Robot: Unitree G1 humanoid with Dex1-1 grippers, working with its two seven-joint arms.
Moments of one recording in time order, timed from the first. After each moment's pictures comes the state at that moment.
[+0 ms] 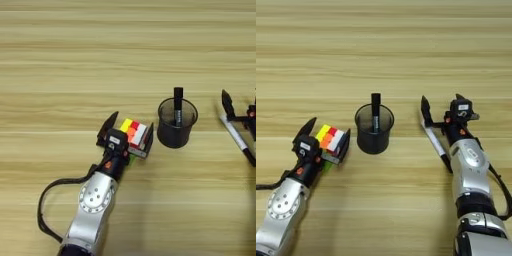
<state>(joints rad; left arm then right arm) 0.07 -0.02 -0.22 0.25 0.02 -0.44 -0.16 -0.35 -0.26 -0.23 0.69 0.22 -0.40 0.35</state>
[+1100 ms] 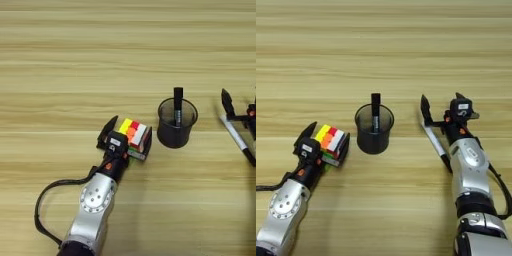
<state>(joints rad) 0.03 -0.03 -0.20 0.37 0.03 -0.48 -0.16 -0.35 -0.25 -0.23 0.68 0.22 -0.40 0.35</state>
